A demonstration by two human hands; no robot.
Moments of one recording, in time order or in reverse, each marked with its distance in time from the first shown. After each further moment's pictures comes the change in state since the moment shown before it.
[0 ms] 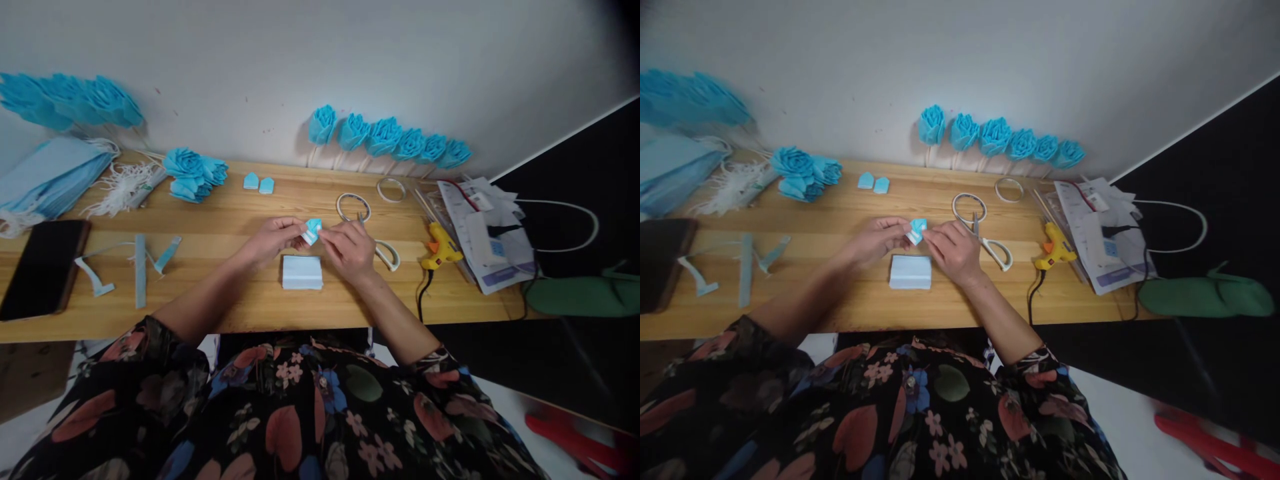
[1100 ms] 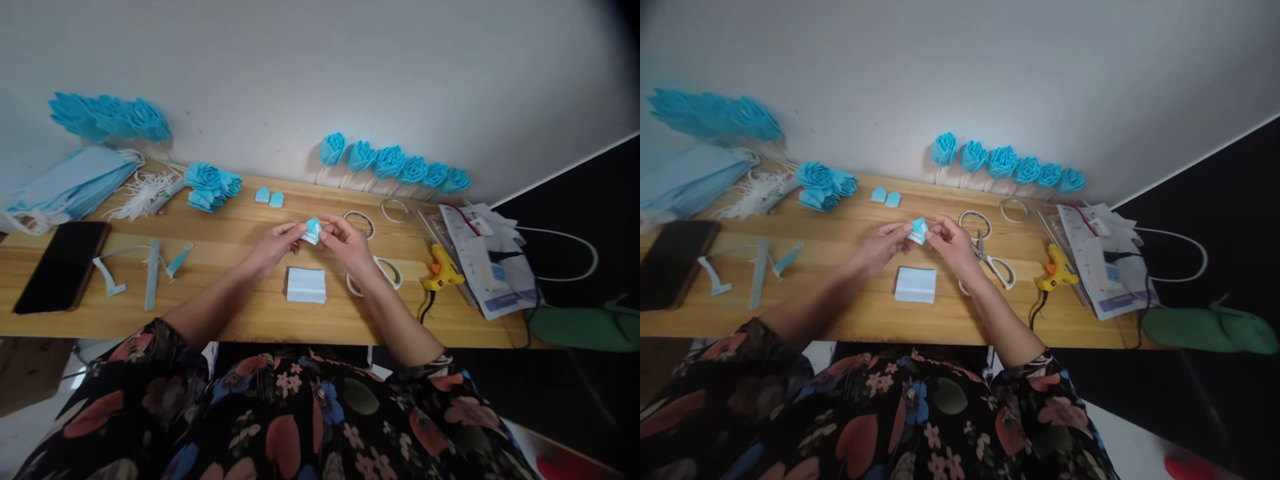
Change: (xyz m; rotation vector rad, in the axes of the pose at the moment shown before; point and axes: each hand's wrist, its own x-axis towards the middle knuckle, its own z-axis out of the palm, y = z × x) left_hand 0.003 0.004 -0.002 0.029 0.178 0.119; right_hand 0.037 0.005 0.020 0.928 -0.200 0.827
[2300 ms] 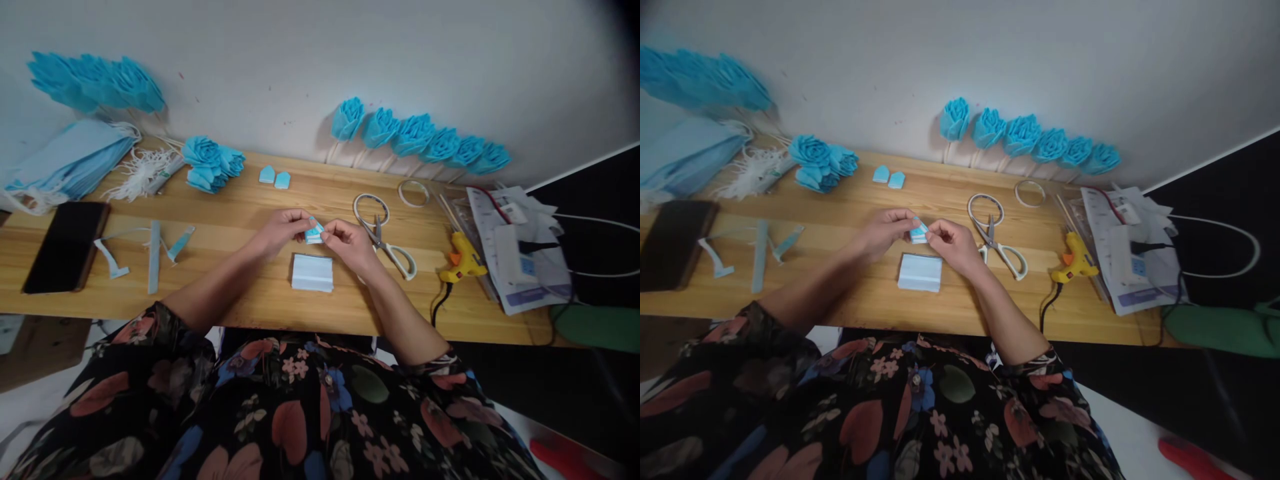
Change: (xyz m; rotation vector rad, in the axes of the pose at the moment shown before) left_hand -0.001 0.001 -0.004 0.167 -0.040 -0.031; right_hand -0.015 0.012 0.005 -0.123 -0.102 0.040
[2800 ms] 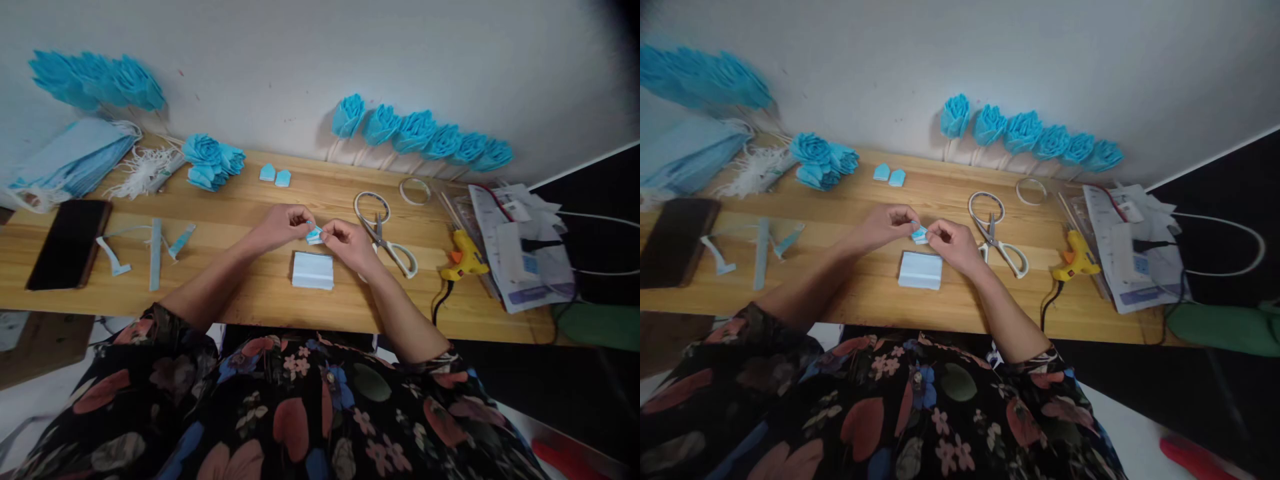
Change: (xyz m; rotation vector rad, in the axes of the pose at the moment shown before) left_hand 0.004 0.007 -0.013 0.428 -0.067 0.145; right_hand -0.001 -0.002 -0.001 -0.109 -0.017 0.004
